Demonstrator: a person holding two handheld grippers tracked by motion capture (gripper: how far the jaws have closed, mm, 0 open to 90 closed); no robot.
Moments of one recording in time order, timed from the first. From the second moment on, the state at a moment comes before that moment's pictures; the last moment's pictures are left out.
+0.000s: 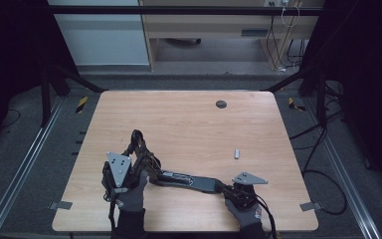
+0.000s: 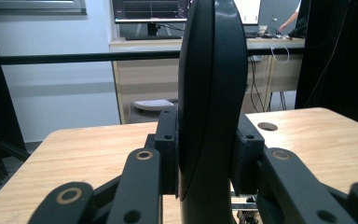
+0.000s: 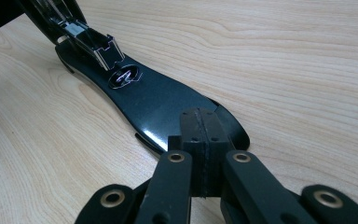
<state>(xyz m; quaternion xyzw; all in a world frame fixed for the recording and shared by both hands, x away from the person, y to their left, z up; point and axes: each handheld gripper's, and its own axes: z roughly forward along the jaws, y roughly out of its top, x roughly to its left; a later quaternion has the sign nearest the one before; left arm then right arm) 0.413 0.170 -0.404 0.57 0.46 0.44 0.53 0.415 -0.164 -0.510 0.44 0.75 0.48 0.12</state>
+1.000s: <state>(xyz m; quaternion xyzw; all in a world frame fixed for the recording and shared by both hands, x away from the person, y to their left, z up) 0.416 0.240 -0.437 0.46 0.55 0.33 0.61 0.416 -0.164 -0.510 0.44 0.75 0.48 0.12</state>
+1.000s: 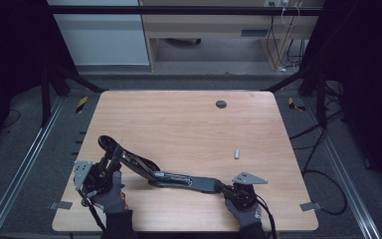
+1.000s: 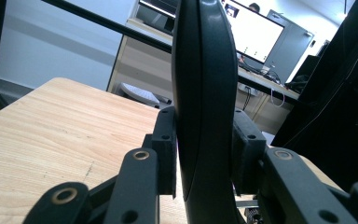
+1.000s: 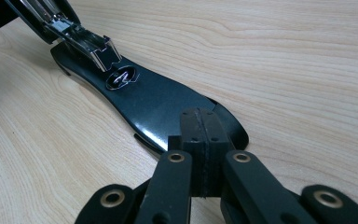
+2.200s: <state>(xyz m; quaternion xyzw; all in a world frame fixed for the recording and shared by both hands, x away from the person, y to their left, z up) 0.395 0.257 -0.399 0.63 0.46 0.37 0.50 0.416 -0.190 -0.486 0.46 0.70 0.51 0.19</state>
